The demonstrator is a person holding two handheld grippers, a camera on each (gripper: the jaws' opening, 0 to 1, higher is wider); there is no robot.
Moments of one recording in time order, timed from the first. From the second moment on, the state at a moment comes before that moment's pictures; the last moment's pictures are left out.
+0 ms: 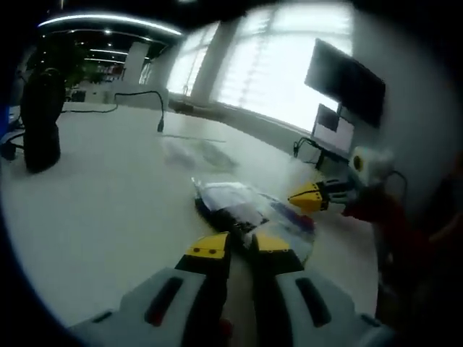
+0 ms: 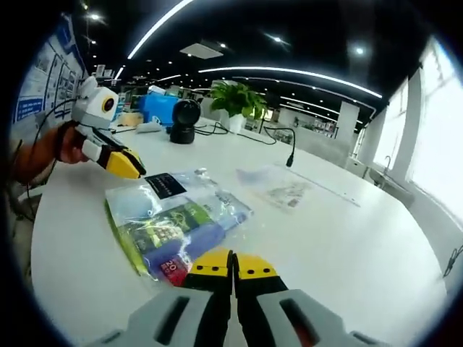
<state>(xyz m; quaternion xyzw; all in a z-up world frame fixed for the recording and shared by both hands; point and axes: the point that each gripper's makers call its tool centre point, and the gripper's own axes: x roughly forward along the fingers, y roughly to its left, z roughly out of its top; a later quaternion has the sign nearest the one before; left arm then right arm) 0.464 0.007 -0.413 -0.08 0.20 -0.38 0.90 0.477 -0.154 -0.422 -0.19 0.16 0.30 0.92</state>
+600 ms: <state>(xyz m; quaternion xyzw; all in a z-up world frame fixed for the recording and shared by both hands) 0.461 0.003 -0.417 -0.18 0.24 -0.39 0.87 0.475 -0.151 -0.428 -0.21 0.16 0.31 0.91</state>
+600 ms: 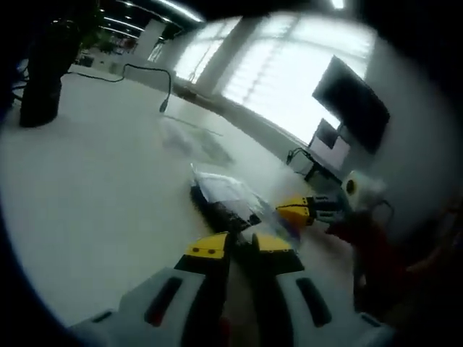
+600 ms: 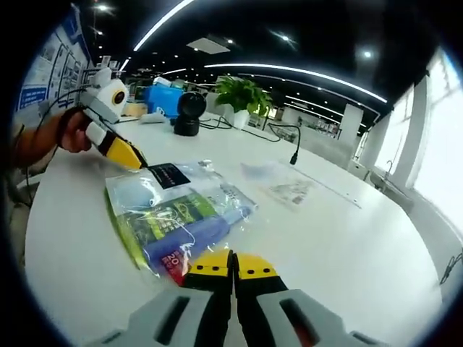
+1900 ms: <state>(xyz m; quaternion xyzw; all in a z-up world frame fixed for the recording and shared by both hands) 0.457 -0.035 -0.392 -0.25 0.26 -0.43 0.83 0.475 -0.153 -0.429 -0.18 0.16 0.31 0.92</state>
